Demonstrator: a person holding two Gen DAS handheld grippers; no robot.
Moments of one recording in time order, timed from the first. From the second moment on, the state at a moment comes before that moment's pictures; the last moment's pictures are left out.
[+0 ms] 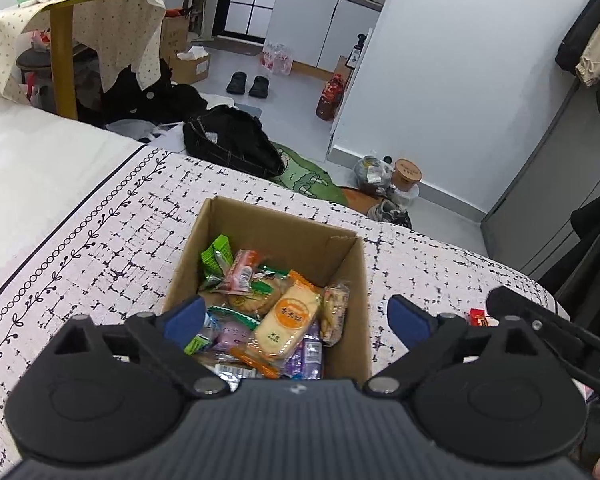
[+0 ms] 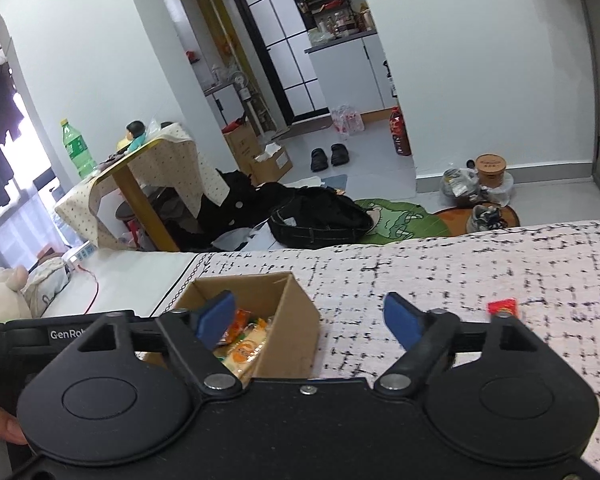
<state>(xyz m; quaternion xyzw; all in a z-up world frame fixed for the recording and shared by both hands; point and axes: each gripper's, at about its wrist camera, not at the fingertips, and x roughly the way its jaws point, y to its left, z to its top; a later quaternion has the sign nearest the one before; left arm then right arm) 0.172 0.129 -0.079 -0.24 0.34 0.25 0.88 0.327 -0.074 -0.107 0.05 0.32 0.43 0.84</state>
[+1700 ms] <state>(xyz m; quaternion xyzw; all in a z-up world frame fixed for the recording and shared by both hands) 0.194 -0.032 -0.116 -0.20 0.41 0.13 0.88 0.315 -0.259 -0.157 0.08 0.37 0.30 0.88</state>
